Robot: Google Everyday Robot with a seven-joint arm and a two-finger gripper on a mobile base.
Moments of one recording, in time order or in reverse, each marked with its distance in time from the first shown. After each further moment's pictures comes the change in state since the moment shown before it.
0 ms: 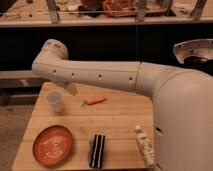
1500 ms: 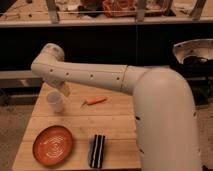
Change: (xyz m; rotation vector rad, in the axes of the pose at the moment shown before) arm -0.025 -0.032 0.051 0.030 -0.105 -0.078
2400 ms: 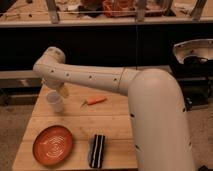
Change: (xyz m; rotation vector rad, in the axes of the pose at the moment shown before) arm -0.011 -0.005 0.026 0.011 -0.057 -0.055
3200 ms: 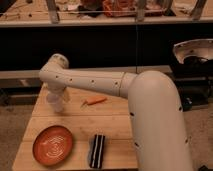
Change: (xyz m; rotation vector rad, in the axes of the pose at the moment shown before) arm -0.009 0.014 0.035 0.013 -0.046 -0.030
